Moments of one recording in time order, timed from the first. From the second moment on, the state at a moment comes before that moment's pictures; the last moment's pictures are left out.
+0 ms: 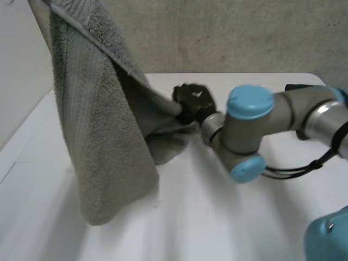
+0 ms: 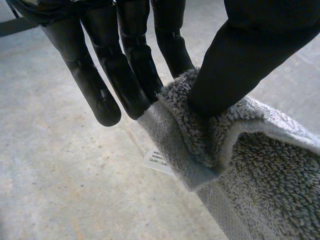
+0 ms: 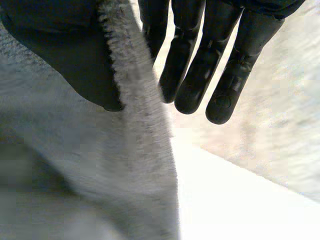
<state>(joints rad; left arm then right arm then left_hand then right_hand) 4.14 -1.15 -1.52 3.28 -1.59 3.41 2.18 -0.67 0.84 -0.15 1.45 3.16 1.13 1.20 1.20 1.20 0.97 1.00 1.17 1.18 1.19 0.98</state>
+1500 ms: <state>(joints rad) 4.40 -2.07 -1.26 3.77 -1.62 3.43 1.98 -0.99 0.93 0.08 1.51 2.22 1.13 1.20 1.20 1.20 0.97 1.00 1.17 1.18 1.19 0.99</state>
